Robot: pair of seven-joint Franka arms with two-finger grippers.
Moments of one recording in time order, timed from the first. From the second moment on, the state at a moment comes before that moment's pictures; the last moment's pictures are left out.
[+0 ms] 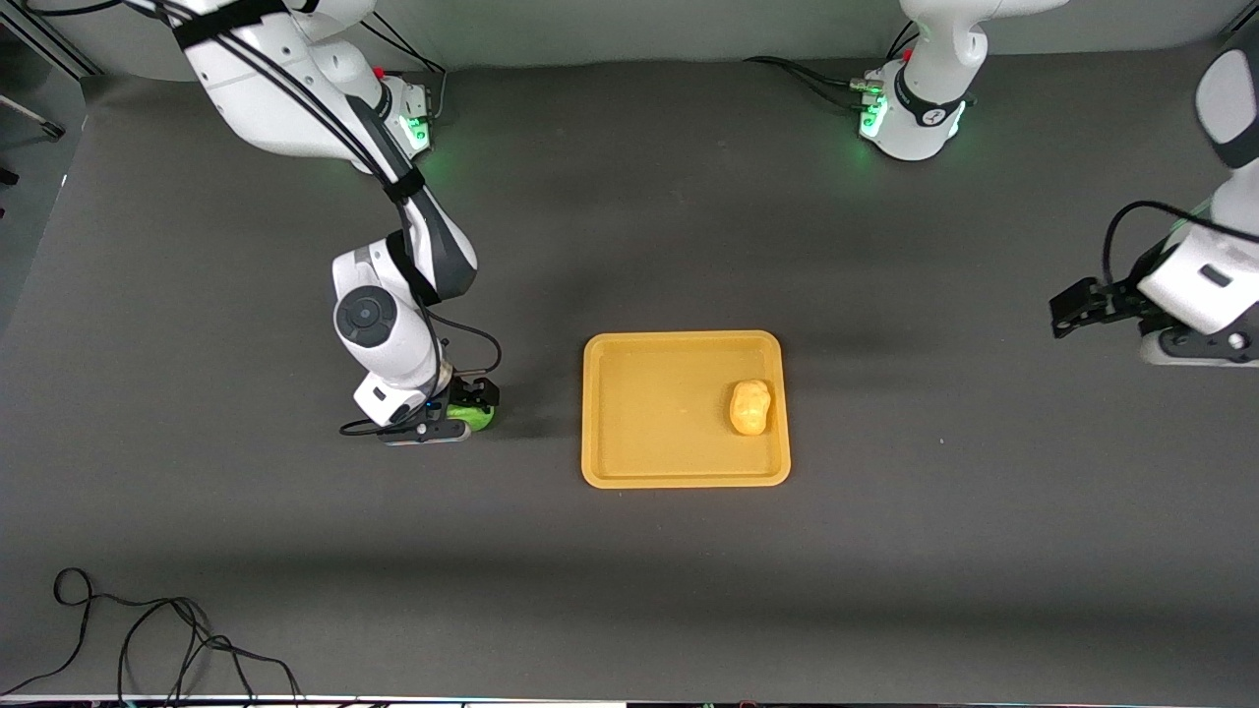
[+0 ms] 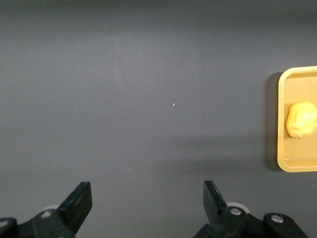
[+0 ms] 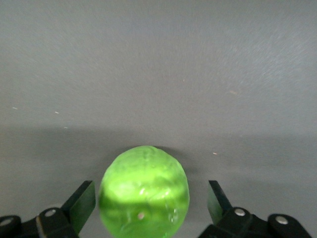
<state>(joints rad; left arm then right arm) 0.08 0.00 -0.09 -1.78 0.04 1.80 0.02 0.44 0.51 -0.07 -2.02 0.00 2.56 0.34</state>
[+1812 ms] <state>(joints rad) 0.04 0.12 -0.04 -1.55 0.02 1.64 0.00 0.80 0.97 -0.05 -1.03 -0.05 2.09 0.92</state>
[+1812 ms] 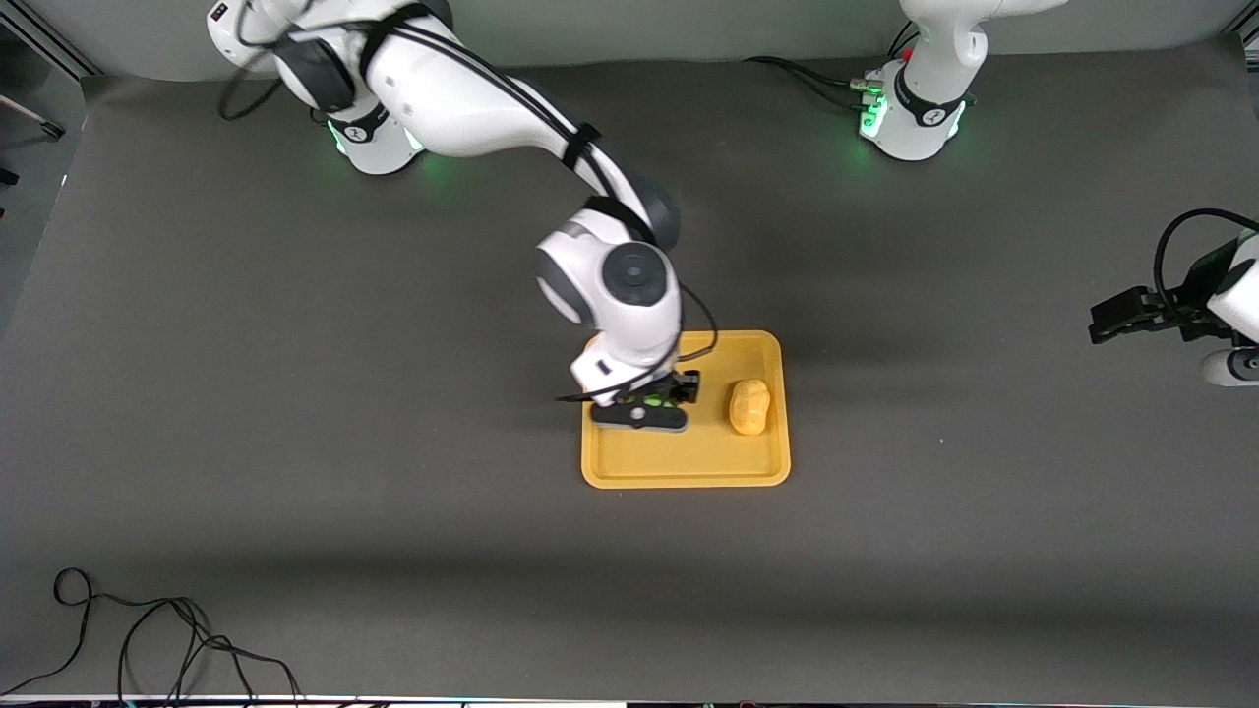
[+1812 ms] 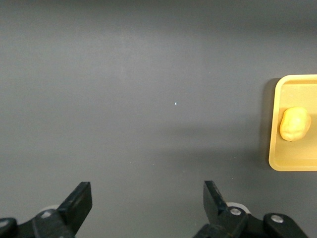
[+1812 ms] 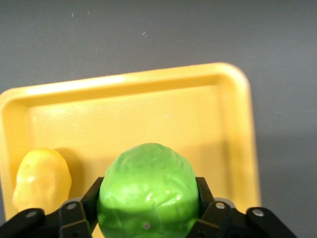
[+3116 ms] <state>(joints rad) -0.06 0.13 0.11 -1.55 -0.06 1.64 0.04 0.72 0.83 -0.09 -0.90 -0.05 1.76 0.92</state>
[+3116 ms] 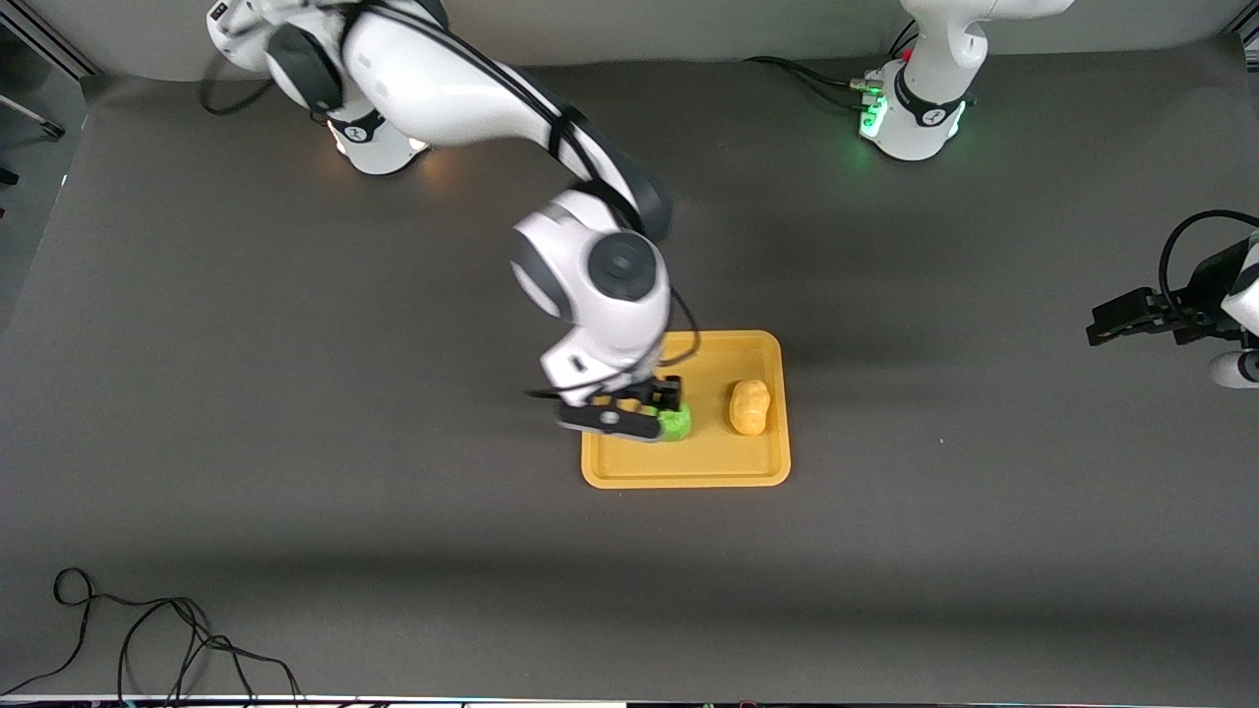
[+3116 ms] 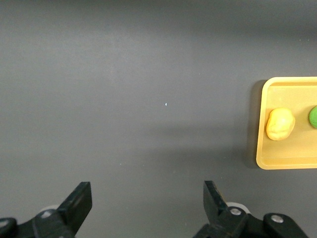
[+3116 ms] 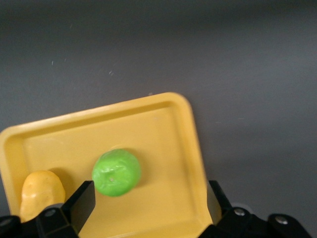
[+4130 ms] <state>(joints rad) -0.05 0.14 0.11 -1.54 -0.05 1.70 0.05 0.16 0.08 -0.11 -1.55 -0.04 1.60 0.05</state>
